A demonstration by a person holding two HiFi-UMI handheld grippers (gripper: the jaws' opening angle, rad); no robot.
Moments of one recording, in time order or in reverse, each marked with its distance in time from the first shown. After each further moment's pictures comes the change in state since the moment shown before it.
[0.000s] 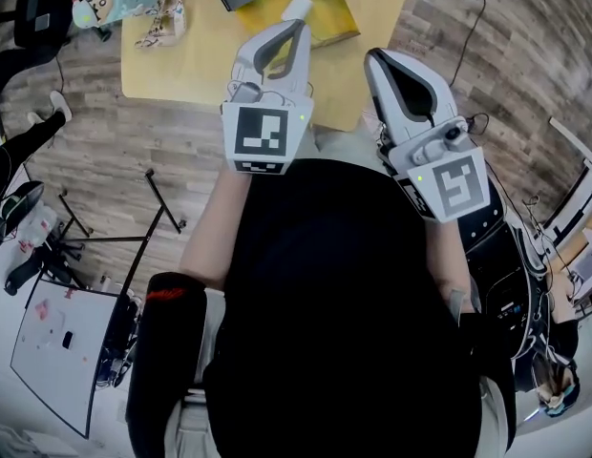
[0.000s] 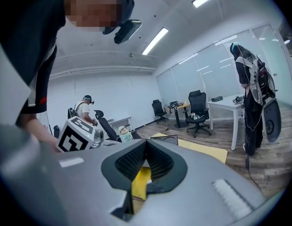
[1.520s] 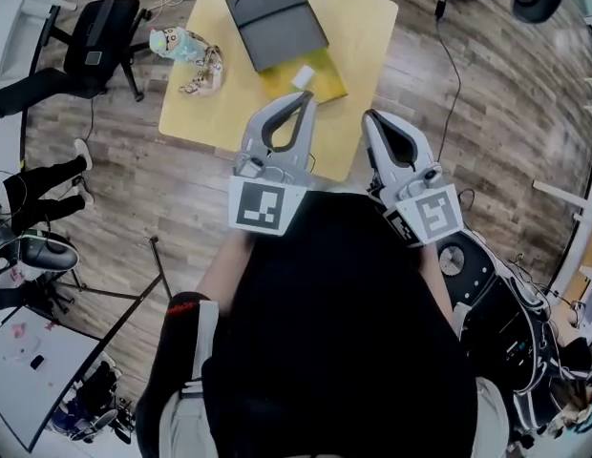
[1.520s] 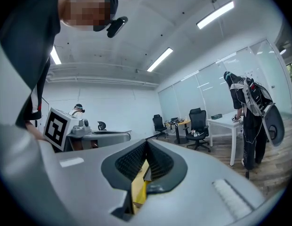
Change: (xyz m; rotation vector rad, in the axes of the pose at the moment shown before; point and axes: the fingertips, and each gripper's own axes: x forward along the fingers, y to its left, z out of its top) left arm -0.129 -0.056 0.117 0.040 -0.370 0.033; right arm -0.083 0.048 0.059 -0.067 -0.177 -0.022
